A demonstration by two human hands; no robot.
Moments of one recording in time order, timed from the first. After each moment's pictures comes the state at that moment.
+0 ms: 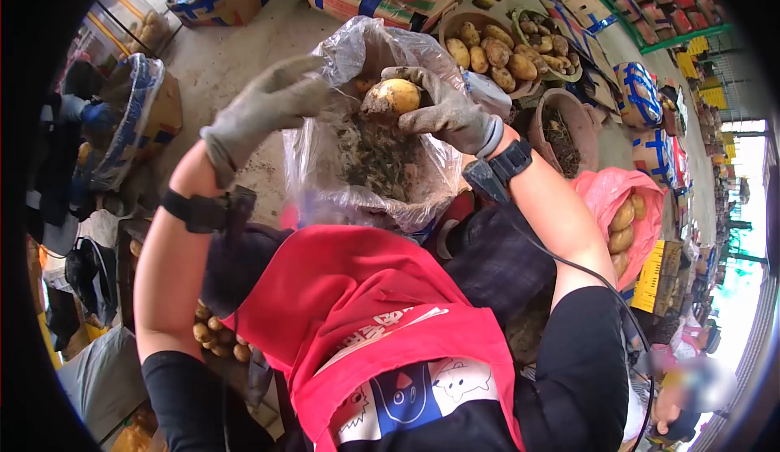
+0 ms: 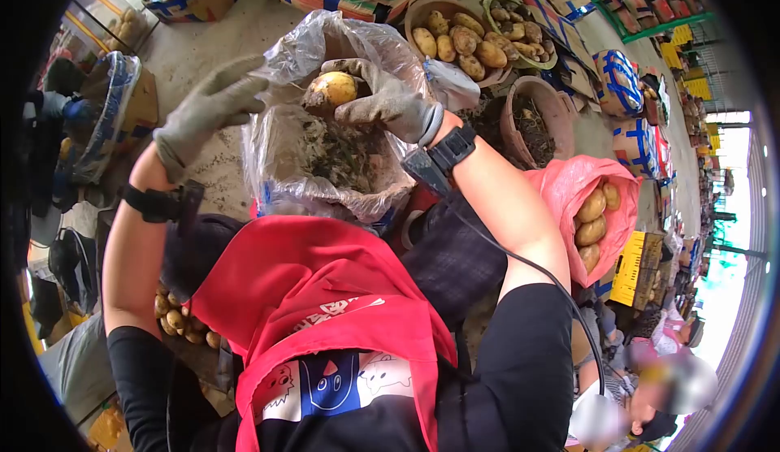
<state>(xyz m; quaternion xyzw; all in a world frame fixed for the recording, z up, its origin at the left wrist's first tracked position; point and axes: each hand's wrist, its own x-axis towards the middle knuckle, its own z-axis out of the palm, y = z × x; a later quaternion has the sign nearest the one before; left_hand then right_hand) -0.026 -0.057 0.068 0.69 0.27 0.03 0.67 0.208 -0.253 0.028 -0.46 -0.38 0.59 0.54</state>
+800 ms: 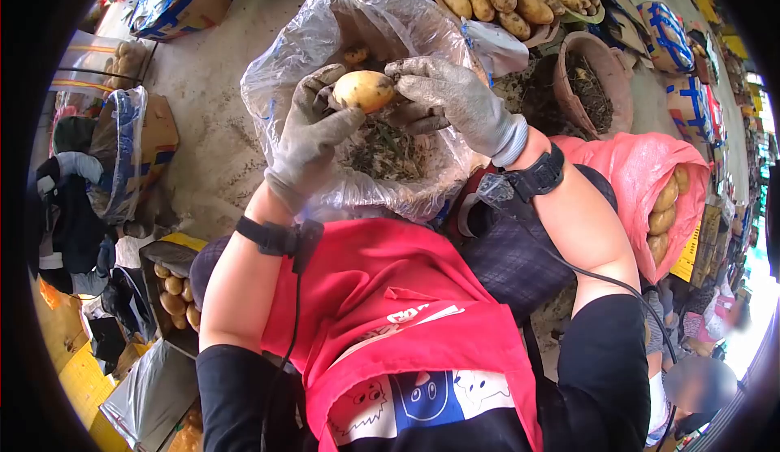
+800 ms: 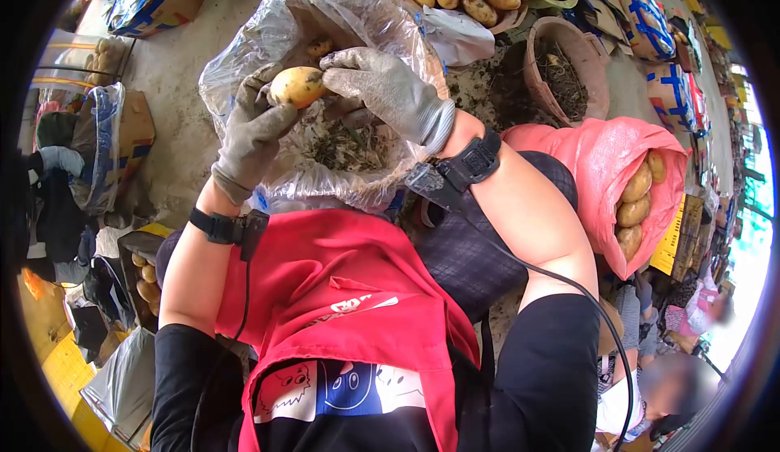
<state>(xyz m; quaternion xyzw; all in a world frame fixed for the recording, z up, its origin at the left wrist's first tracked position) 0.052 -0.131 -0.040 0.45 0.19 0.15 0.86 0.226 -0.290 -0.014 -0.59 -0.25 0.52 0.56</state>
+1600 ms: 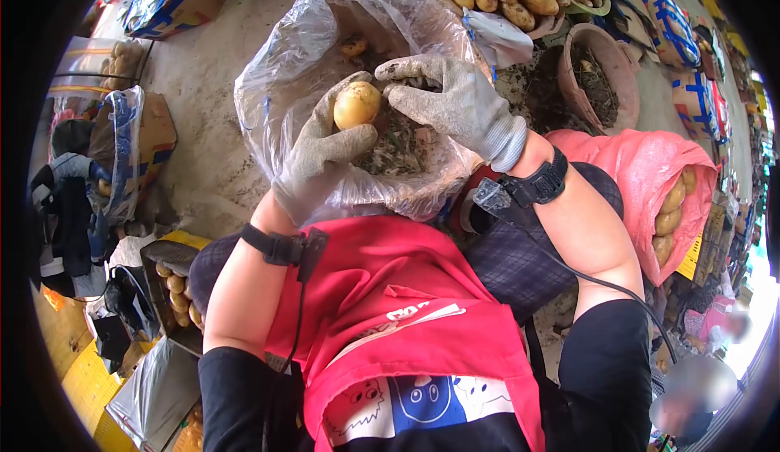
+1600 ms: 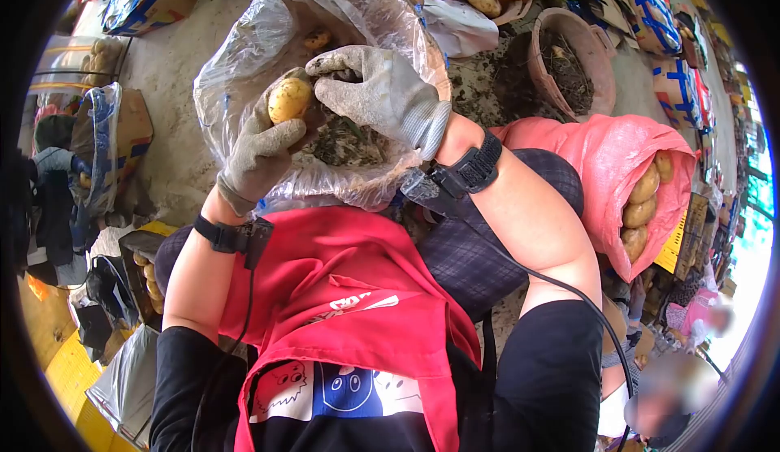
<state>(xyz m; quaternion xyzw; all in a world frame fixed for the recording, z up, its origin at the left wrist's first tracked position) 0.051 -0.138 -0.043 0.60 0.13 0.07 0.79 0.224 -0.286 -0.017 -0.64 -0.35 0.41 0.55</state>
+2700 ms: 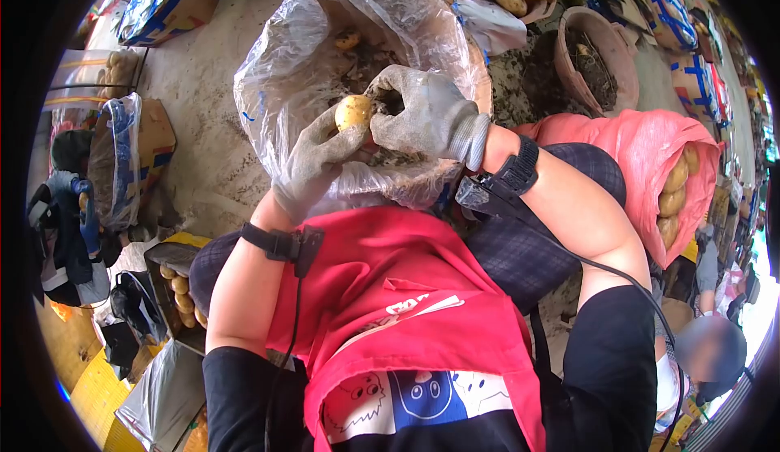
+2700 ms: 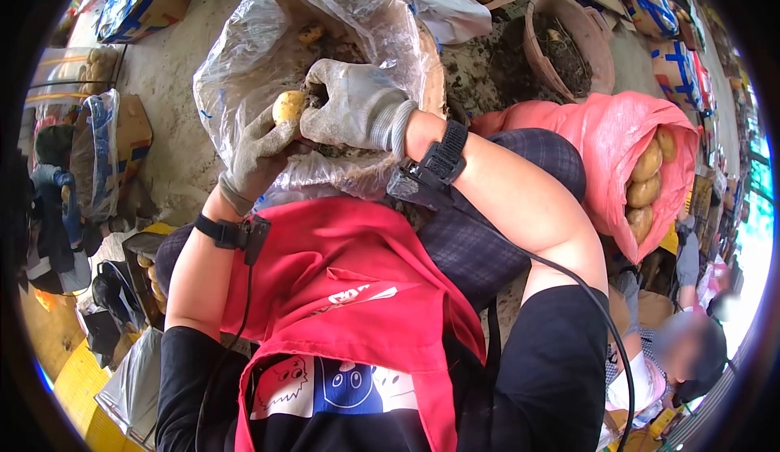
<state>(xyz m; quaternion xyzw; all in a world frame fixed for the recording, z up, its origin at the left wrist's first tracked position) 0.025 -0.147 -0.071 0.46 0.19 -0.02 0.87 0.197 -0.291 -0.028 -0.77 -0.44 0.30 0.36</state>
